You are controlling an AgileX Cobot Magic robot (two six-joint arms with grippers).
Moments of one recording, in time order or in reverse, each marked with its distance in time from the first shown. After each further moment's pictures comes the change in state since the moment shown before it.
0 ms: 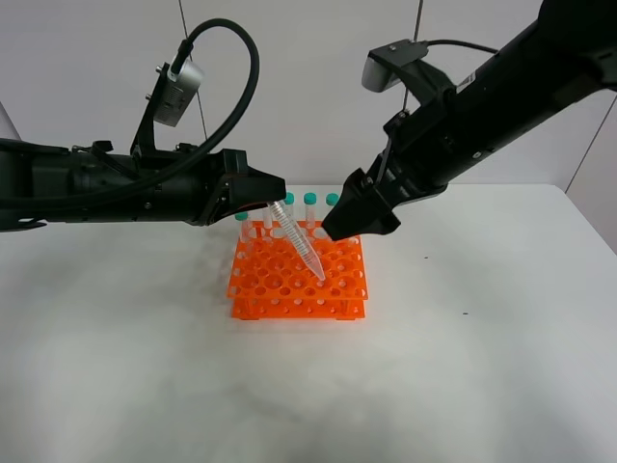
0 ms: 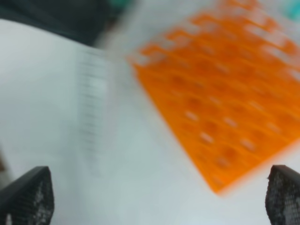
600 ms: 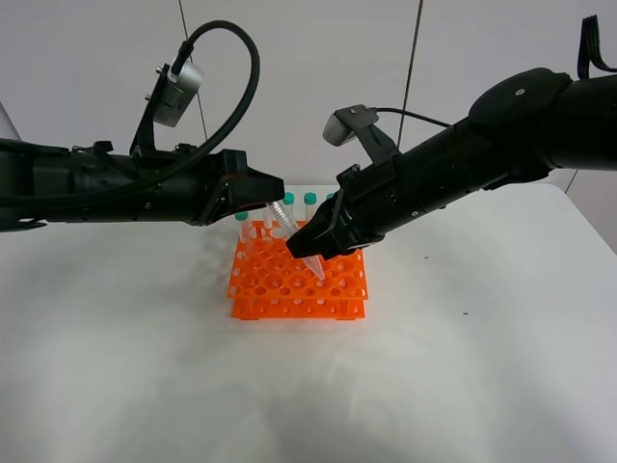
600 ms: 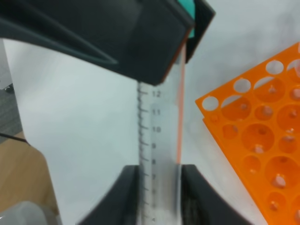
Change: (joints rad) left arm 0.000 0.000 0.000 -0.001 -0.009 0.000; right arm 0.003 0.147 0.167 0.589 -0.145 -0.535
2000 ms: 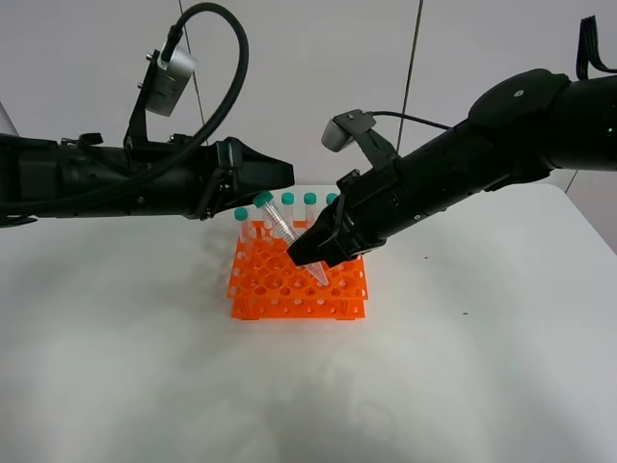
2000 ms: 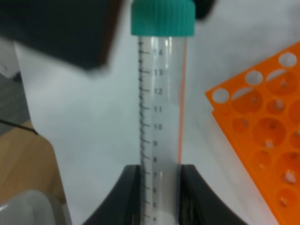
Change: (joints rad) left arm 0.003 -0.022 0.000 0.001 0.024 0.018; right arm 0.000 0.001 0.000 0.000 0.038 -0.020
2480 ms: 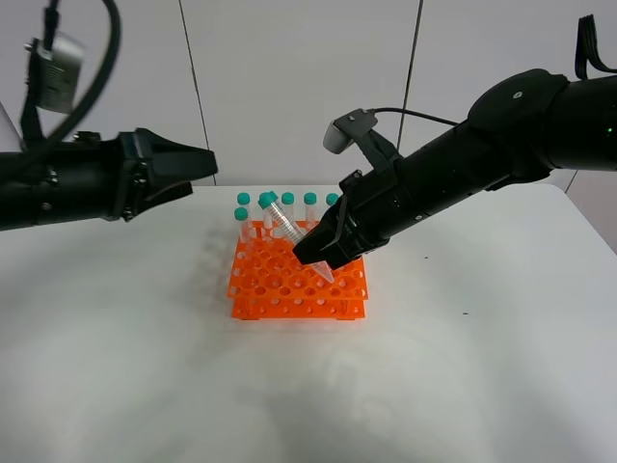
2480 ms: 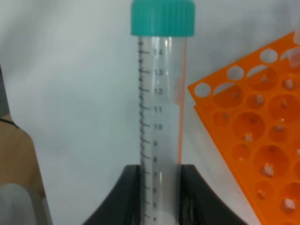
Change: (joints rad) left arm 0.167 -0.209 0.148 0.028 0.009 -0.039; right arm 0.000 0.000 0.000 -0.056 -0.032 0.004
